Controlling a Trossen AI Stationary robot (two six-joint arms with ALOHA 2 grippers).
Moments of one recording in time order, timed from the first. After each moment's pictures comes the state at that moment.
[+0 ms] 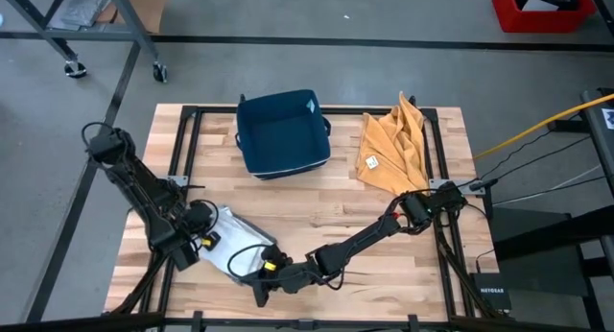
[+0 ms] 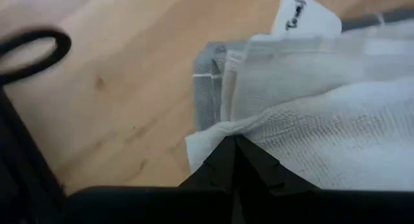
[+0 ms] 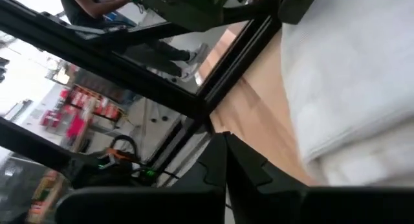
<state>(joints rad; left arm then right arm) -1.00 1.35 0.59 -0.99 -0.53 -1.91 0.48 2.41 1.85 0.30 0.37 1.10</state>
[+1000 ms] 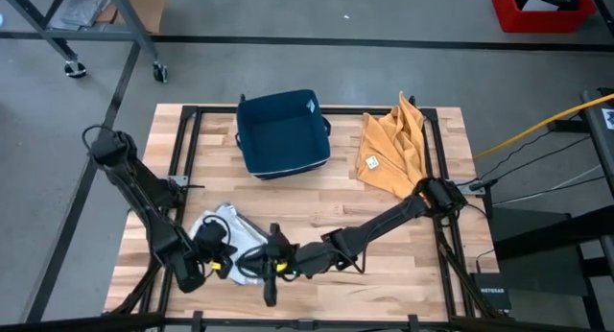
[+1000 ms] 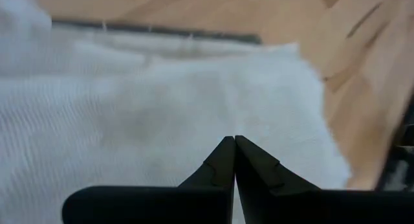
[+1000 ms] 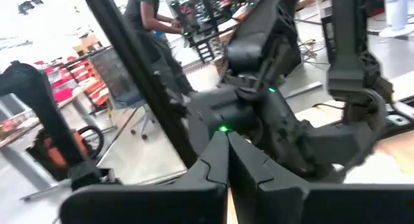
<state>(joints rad) -0.98 1.39 0.75 -0.55 -0.69 -1.75 0.47 2.17 1.85 0.30 0.40 0.44</state>
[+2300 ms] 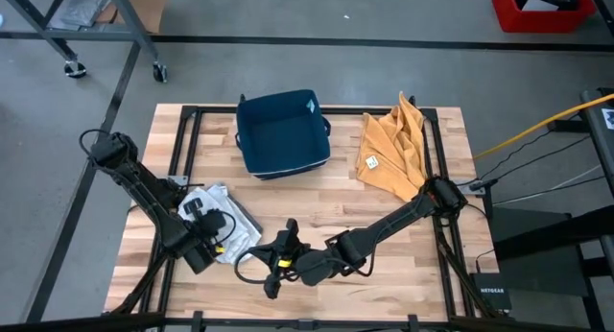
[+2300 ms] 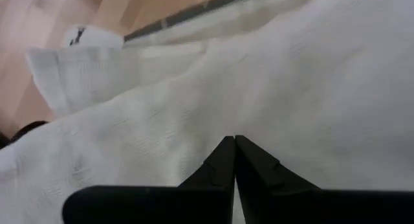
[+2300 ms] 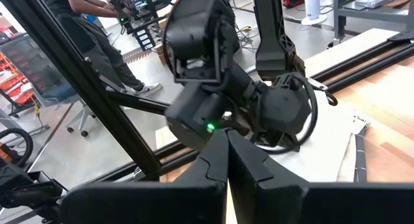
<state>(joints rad) -0.86 1.41 0.77 -1.06 -0.47 -1.37 0.50 2.12 1.85 0.05 0.65 0.54</state>
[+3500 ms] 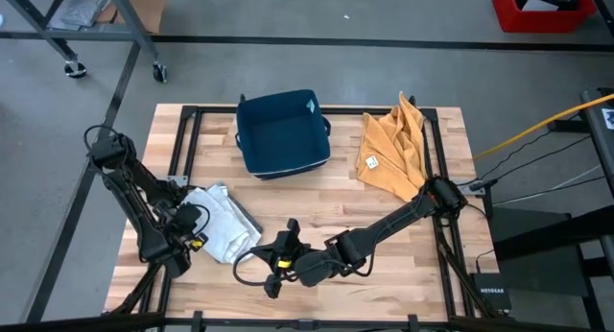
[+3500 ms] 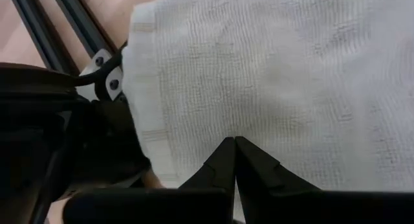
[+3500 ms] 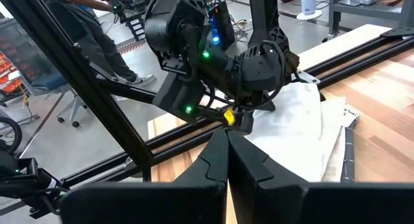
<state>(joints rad) -1.09 1.43 0.74 -1.33 -0.31 -1.96 0.50 2.12 1.85 0.00 0.65 0.54</state>
